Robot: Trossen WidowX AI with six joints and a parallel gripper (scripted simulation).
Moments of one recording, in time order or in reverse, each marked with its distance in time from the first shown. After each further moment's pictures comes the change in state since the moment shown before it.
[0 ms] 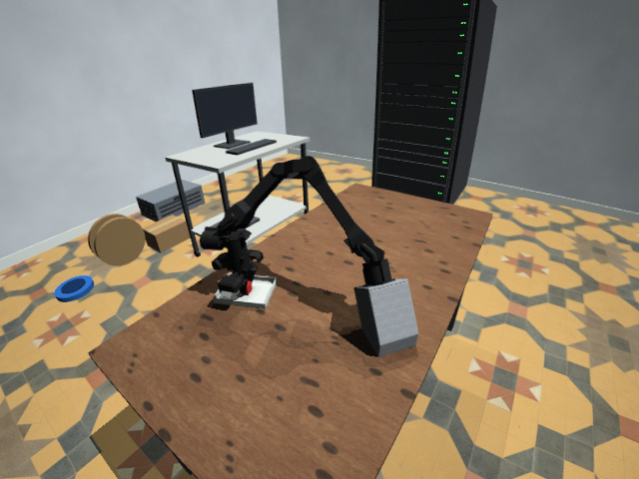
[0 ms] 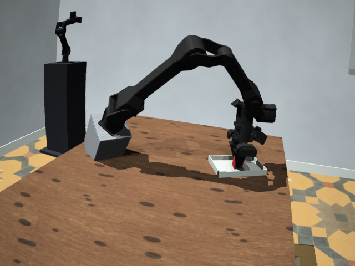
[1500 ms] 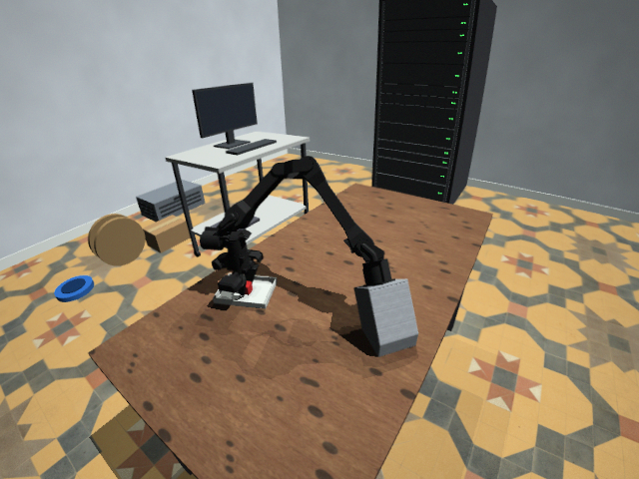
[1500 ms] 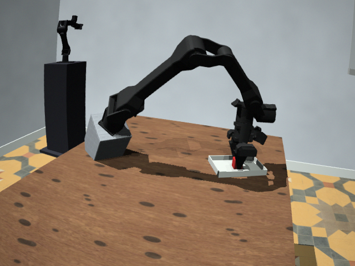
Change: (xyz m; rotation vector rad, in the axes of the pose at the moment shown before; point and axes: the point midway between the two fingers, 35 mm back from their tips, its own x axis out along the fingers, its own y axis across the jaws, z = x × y) arm 0.000 0.000 0.000 0.000 0.000 0.000
